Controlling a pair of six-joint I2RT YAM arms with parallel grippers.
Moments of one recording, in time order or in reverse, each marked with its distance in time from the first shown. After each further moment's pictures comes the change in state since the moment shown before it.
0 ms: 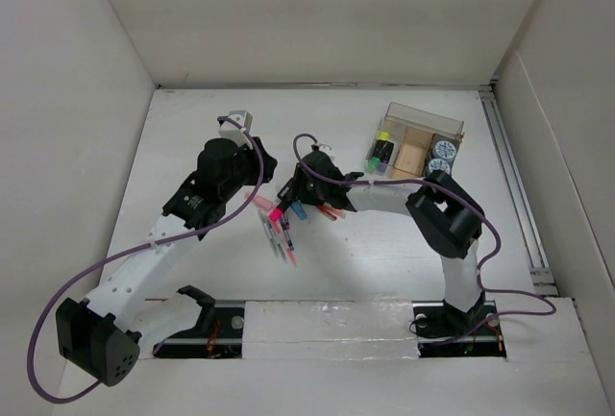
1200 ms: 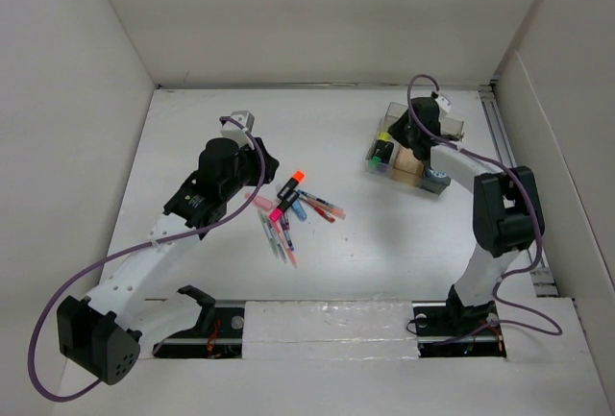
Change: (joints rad) left arm 0.000 0.009 0.000 0.000 0.022 0.000; right arm -0.631 -0.187 -0.053 0.052 0.063 -0.066
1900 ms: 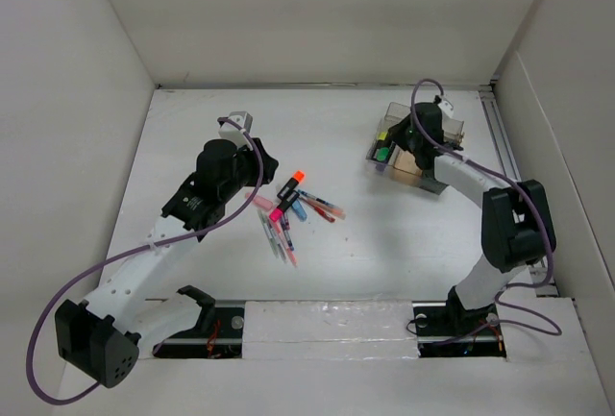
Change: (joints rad) left arm 0.000 -0.018 -0.005 0.000 0.001 -0.007; right arm 0.090 -0.140 -0.109 0.042 0.003 0.055
